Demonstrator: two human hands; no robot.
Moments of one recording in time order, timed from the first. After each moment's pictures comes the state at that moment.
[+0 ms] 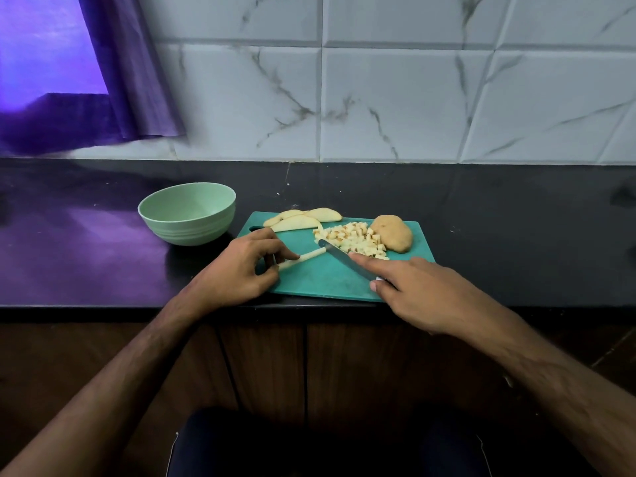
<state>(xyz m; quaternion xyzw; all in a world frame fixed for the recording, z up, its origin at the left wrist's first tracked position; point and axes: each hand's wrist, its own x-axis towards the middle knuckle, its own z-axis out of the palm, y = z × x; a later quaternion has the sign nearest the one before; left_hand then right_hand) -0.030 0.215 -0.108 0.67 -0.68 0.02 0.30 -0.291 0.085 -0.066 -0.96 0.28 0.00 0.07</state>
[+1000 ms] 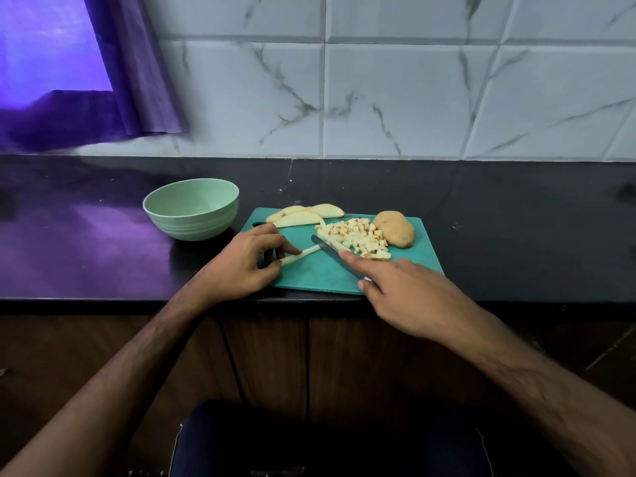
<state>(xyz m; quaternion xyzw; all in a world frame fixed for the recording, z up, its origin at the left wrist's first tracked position) -0.029 0.216 -0.107 0.67 -0.68 0.02 0.29 -0.283 0.102 -0.071 -0.96 0.27 -0.02 0.06</state>
